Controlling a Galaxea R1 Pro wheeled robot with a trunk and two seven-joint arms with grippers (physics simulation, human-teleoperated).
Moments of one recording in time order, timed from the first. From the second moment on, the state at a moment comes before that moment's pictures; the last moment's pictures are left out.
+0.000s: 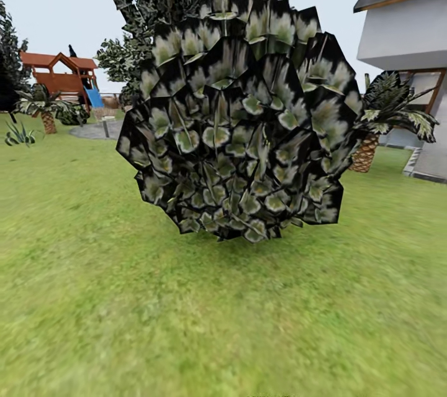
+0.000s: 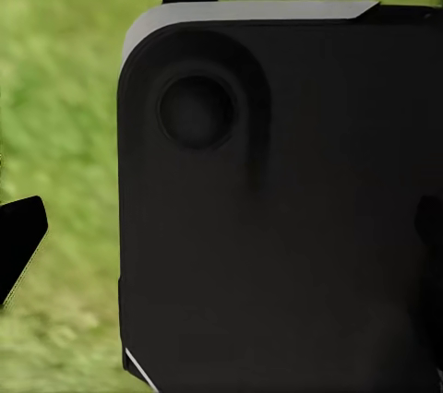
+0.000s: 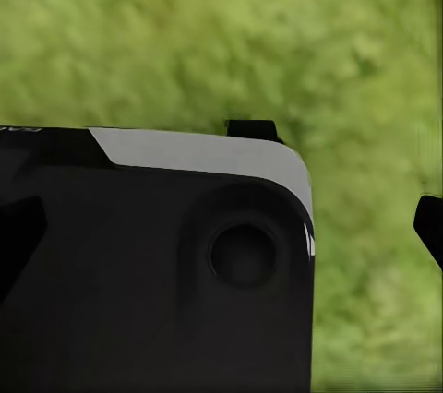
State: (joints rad) left arm 0.01 -0.01 0.04 -0.10 0.01 -0.01 0.00; right arm -0.07 0.00 0.01 -0.03 0.01 -0.19 0.01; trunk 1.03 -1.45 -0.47
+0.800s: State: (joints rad) left arm 0.01 -0.01 0.04 -0.10 0.01 -0.01 0.00; right arm -0.07 0.00 0.01 -0.03 0.01 -0.19 0.01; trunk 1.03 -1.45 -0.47
